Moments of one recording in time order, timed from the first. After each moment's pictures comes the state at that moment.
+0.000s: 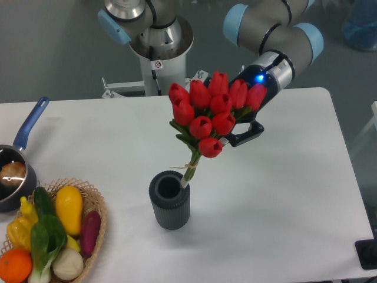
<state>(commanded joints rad) 2.80 -1.78 -1.75 -1.06 -0.04 1.26</state>
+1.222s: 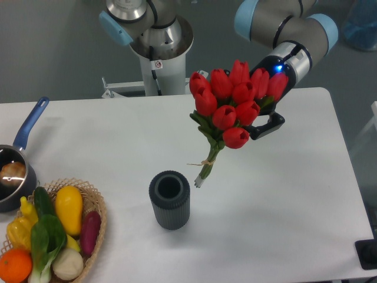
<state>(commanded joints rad) 2.83 -1.79 -1.71 -1.05 -0.03 1.26</state>
